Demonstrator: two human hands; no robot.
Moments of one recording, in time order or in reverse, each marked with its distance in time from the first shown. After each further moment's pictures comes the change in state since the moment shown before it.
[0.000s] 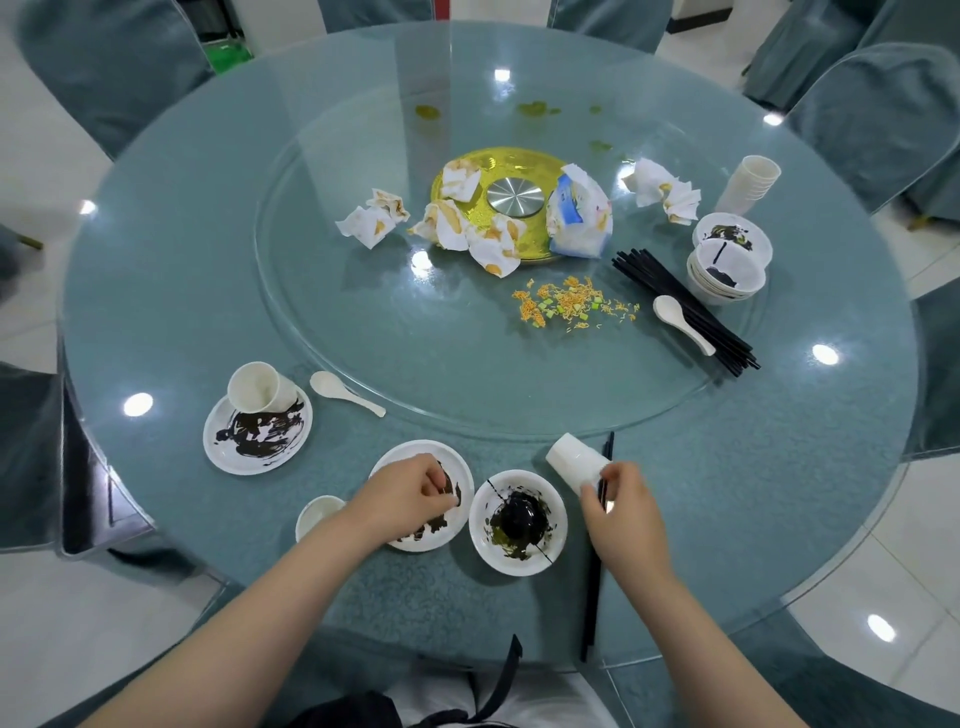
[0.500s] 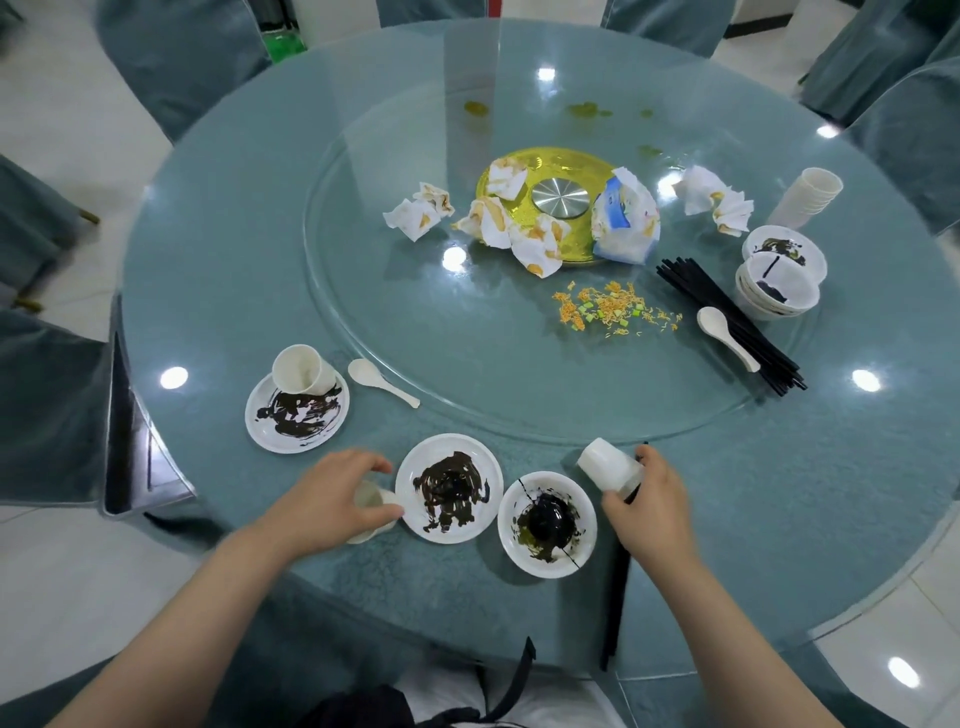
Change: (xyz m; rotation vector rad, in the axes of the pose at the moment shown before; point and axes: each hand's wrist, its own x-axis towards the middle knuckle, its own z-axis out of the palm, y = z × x) left_hand -0.044 -0.088 -0.047 0.137 0.152 0.155; right_hand 0.025 -0.006 0.004 -0.153 -0.075 -0.057
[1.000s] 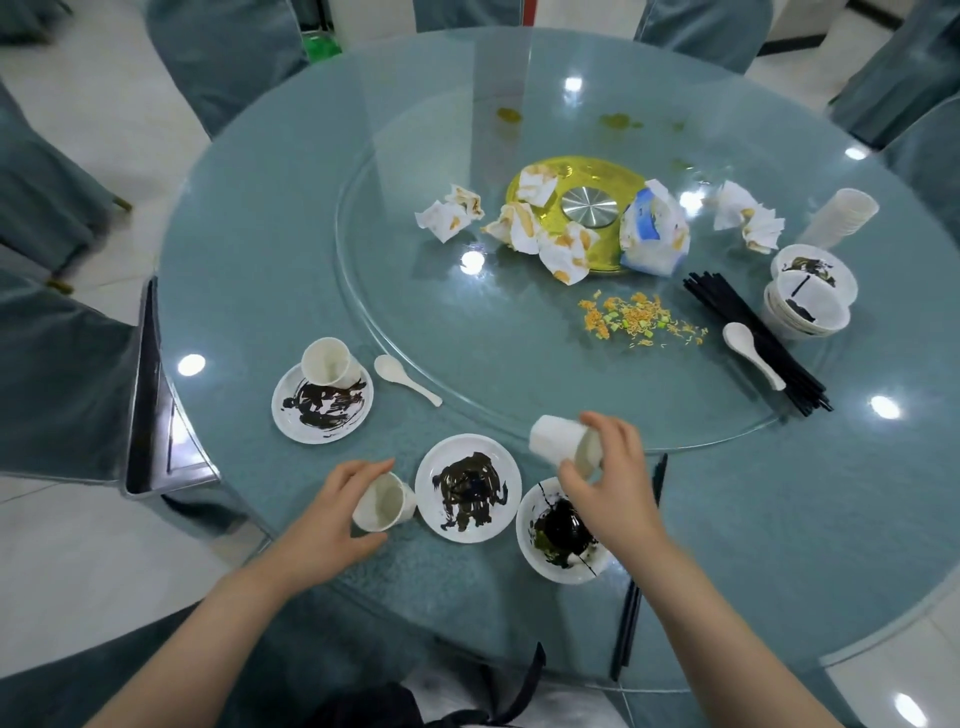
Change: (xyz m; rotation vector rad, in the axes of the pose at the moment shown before) left_hand -0.037 -0.036 0.031 -0.216 0.091 0.011; right_hand -0.022 -0.086 -0.005 0.262 -0.051 -0.323
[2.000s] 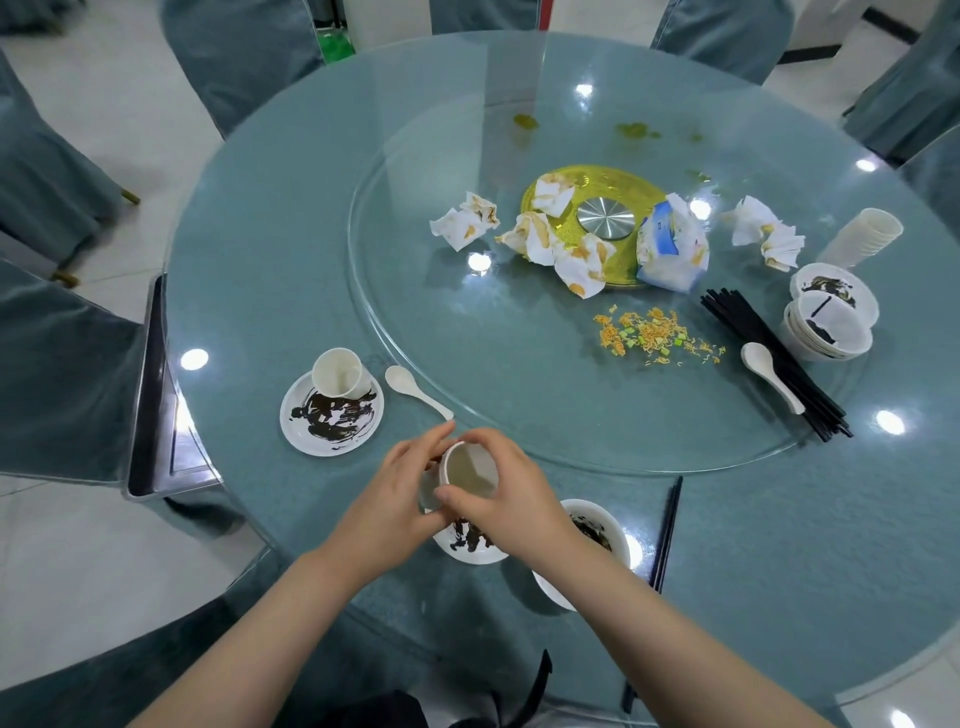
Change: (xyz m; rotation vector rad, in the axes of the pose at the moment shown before) left_hand 0.035 0.074 -0.001 -0.180 0.184 0.196; right_hand 0.007 -0.078 0.065 0.085 -0.360 -0.085
